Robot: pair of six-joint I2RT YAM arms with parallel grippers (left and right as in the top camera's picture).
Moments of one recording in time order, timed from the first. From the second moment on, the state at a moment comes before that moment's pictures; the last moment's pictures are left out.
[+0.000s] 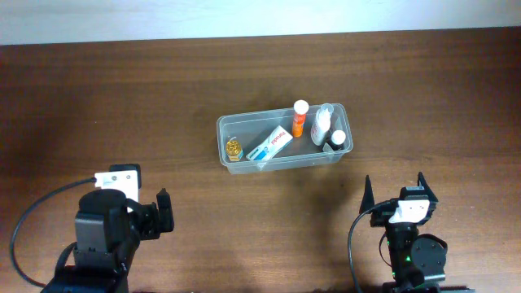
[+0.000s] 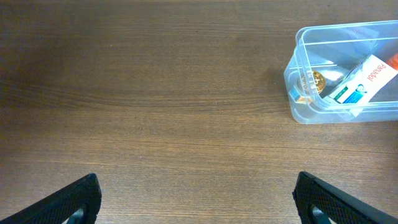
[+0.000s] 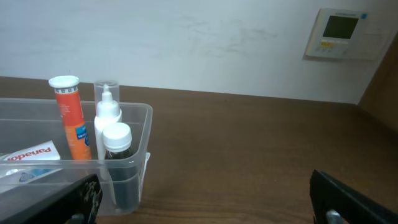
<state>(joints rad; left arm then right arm) -0.12 0.68 0.94 -1.01 -0.17 -0.09 0.06 0.01 0.01 -0.06 0.10 -0.09</state>
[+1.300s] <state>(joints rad) -0.12 0.56 0.87 -1.05 -0.17 -0.09 0.06 0.01 0.01 -0.06 0.10 -0.09</state>
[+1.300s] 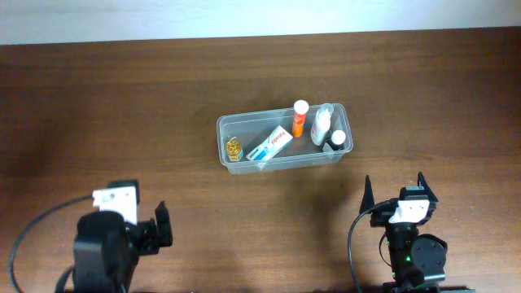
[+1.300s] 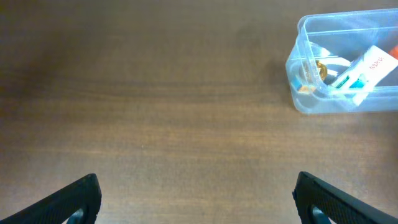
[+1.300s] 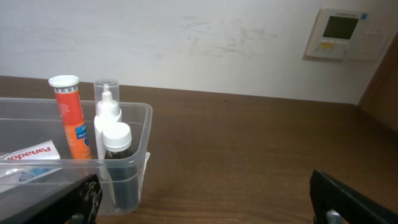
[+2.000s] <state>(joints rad) -0.06 0.02 0.14 -0.22 -0.14 -0.04 0.06 0.01 0.01 -0.06 0.10 -0.09</state>
